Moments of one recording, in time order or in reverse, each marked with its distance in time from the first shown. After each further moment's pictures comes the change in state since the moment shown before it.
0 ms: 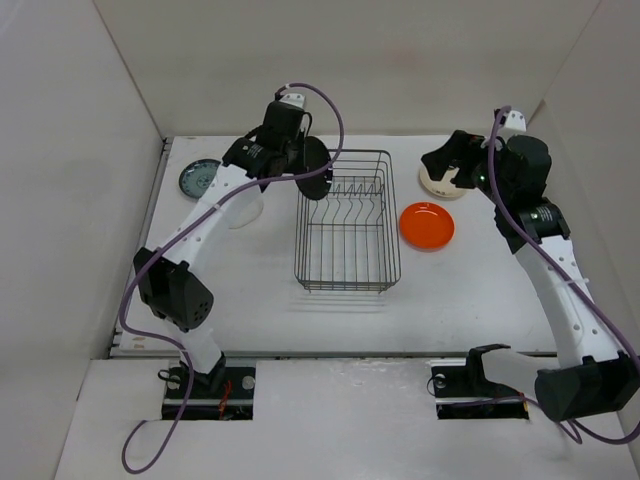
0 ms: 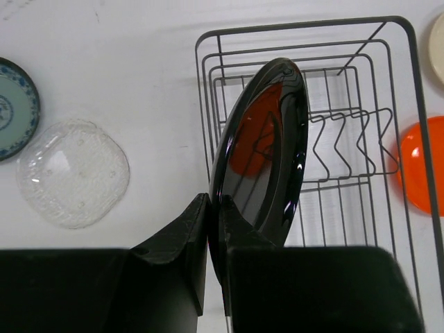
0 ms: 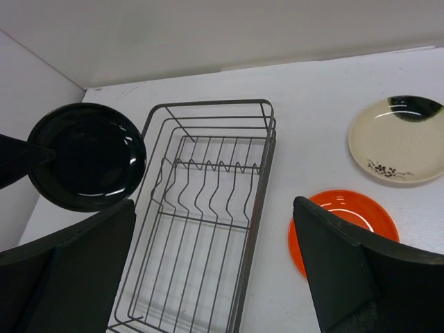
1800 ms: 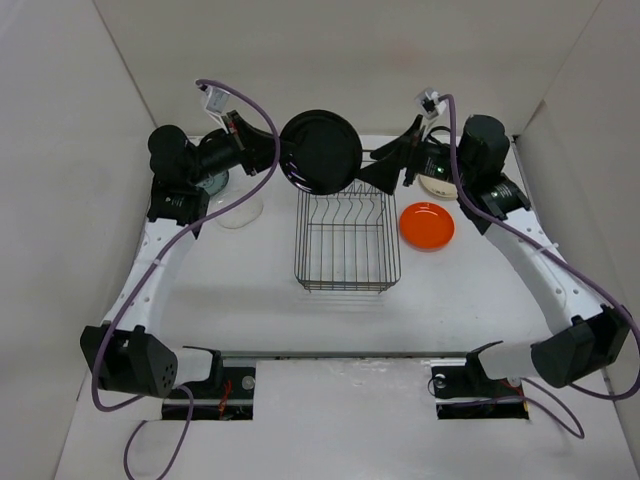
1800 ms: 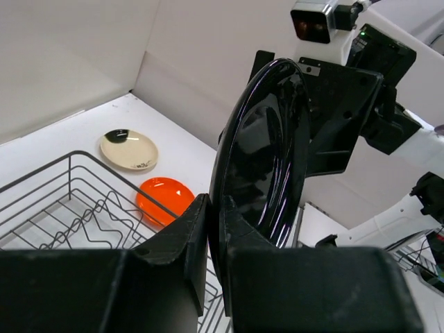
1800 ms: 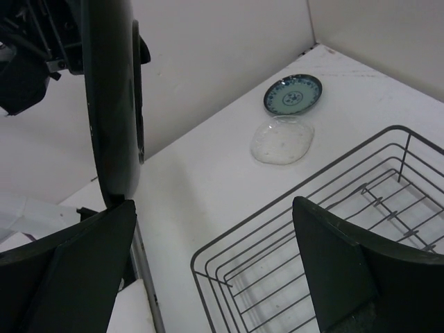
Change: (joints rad) left arm 0.351 -0.453 -0.571 1.061 1.191 -0.392; right arm 0.218 0.188 0.132 0.246 -0.584 -0.019
